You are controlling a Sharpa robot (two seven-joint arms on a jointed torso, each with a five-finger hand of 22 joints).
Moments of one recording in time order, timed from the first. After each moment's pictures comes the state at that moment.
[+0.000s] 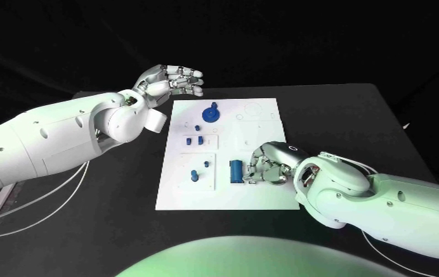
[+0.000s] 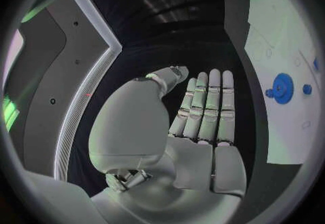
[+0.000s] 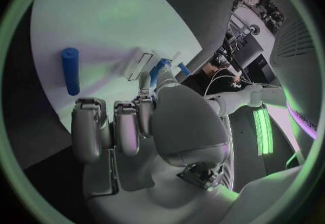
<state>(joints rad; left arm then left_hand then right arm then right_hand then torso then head) 1.15 -0.88 0.00 1.41 -0.13 -0.06 0.37 1.35 -0.18 0.54 0.01 0.36 0.85 0.22 0.25 0.29 1.05 0.17 0.22 0.08 0.92 0.12 0.51 0.28 0.17 0.75 0.23 0.48 0.44 1.03 -0.87 -0.14 1.84 -1.51 -0.34 -0.45 1.34 0.02 -0.07 0.29 0.07 0.94 0.04 0.62 0.62 1.44 -0.02 1.35 1.39 1.46 -0.08 1.52 1.31 0.03 1.47 0.03 1.44 1.31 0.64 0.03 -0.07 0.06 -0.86</state>
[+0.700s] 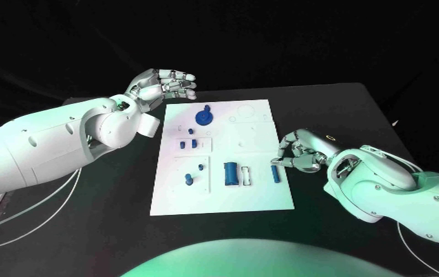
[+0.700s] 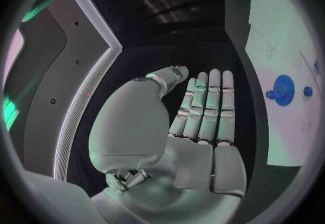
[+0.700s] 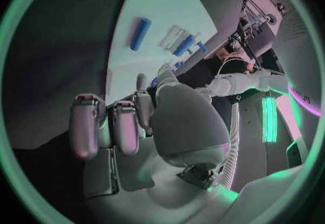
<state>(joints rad) 1.15 -0.88 0.00 1.41 -0.13 -0.06 0.37 1.35 -0.18 0.54 0.01 0.36 0.85 0.22 0.25 0.29 1.05 0.17 0.22 0.08 0.92 0.12 0.51 0.28 0.17 0.75 0.23 0.48 0.44 1.07 -1.08 -0.14 1.89 -1.46 -0.45 -0.40 1.34 0.00 -0.05 0.29 0.06 0.90 0.08 0.53 0.58 1.39 0.01 1.26 1.41 1.46 -0.06 1.50 1.31 0.03 1.47 0.05 1.39 1.31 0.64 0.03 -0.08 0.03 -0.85</state>
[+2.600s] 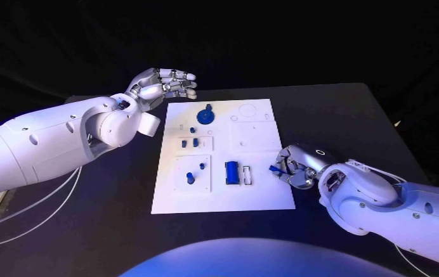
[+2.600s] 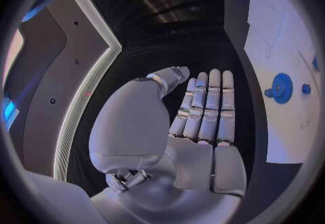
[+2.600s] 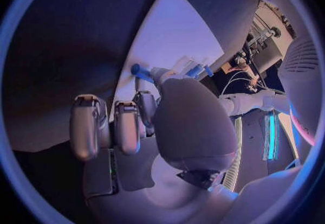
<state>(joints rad) 1.15 -0.89 0.00 1.41 -0.13 -0.05 0.37 1.36 -0.17 0.55 0.00 0.36 0.85 0.22 0.25 0.29 1.05 0.17 0.22 0.08 0.92 0.12 0.50 0.29 0.17 0.75 0.23 0.47 0.45 0.99 -1.02 -0.15 1.85 -1.60 -0.42 -0.49 1.37 -0.14 0.45 0.36 0.21 0.92 0.07 0.50 0.62 1.40 -0.01 1.25 1.31 1.47 -0.07 1.50 1.31 0.03 1.47 0.05 1.40 1.31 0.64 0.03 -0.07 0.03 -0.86</state>
